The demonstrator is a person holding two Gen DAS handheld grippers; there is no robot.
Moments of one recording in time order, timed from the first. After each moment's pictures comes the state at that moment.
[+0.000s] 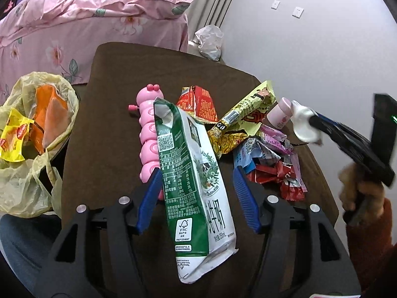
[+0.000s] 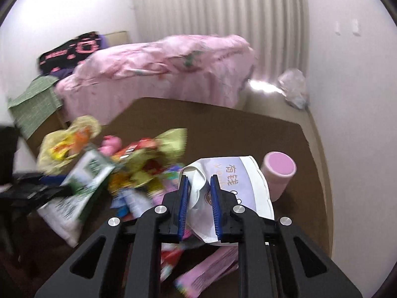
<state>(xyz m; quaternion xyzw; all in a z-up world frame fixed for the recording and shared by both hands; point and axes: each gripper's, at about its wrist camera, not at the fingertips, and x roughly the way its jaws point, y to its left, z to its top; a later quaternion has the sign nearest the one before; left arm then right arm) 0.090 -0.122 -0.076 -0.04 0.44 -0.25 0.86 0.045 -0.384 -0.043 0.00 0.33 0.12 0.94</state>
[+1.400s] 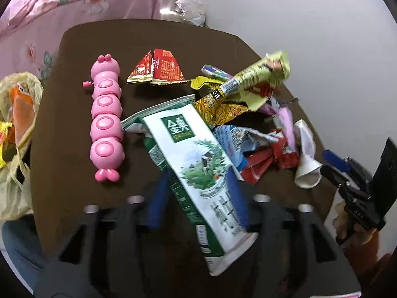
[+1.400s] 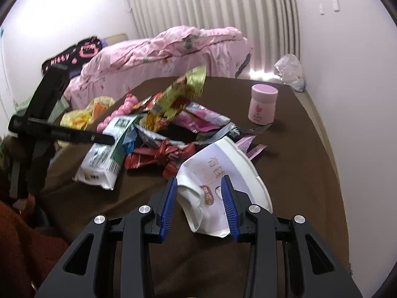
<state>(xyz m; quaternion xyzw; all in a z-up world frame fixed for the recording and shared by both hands) 0.091 -0.167 -0.090 0.01 0.51 -0.29 0.81 -0.065 -0.411 -0.096 0.07 0.34 0.08 0.93</state>
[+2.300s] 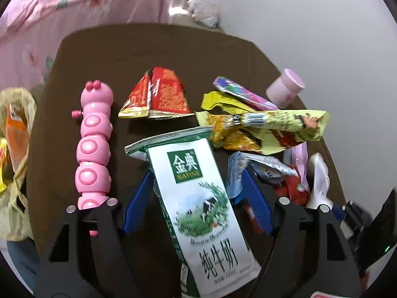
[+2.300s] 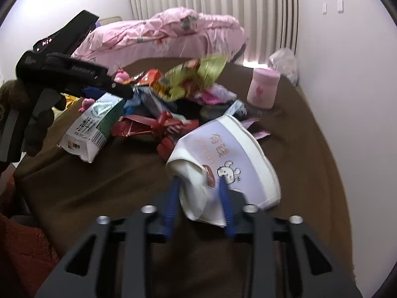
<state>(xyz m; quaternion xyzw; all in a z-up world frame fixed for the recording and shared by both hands) 0.123 -0.196 -0.088 0.03 0.51 -0.26 0.82 -0.062 -0.385 -0.116 0.02 0.37 0.06 0.93</state>
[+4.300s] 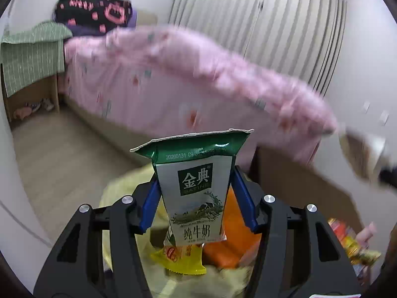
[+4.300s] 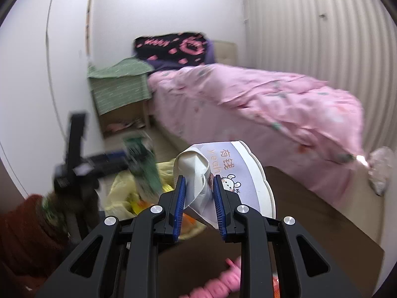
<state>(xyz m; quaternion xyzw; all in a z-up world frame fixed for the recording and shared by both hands) 0.166 0.113 -0.057 -0.14 0.28 0.04 0.95 0.180 -0.132 0.029 -0.09 0.26 0.38 0.88</state>
